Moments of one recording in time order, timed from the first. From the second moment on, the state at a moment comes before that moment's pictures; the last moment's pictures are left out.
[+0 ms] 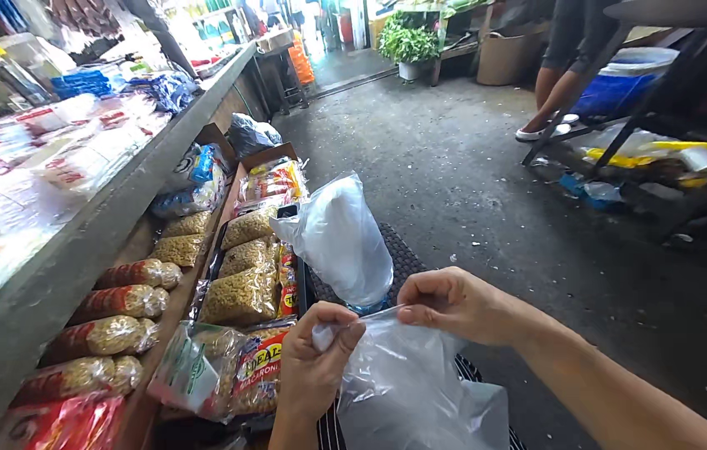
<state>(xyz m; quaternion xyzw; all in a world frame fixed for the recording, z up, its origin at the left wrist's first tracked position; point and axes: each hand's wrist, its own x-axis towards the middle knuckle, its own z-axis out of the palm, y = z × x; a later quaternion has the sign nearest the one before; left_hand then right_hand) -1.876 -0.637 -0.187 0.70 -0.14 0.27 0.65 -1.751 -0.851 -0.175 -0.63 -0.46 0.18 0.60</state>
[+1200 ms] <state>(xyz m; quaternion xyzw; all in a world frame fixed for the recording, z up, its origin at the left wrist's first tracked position) -1.751 -0.542 -0.119 0.80 0.19 0.20 0.53 -1.665 -0.771 -0.100 -0.55 -0.13 0.18 0.81</state>
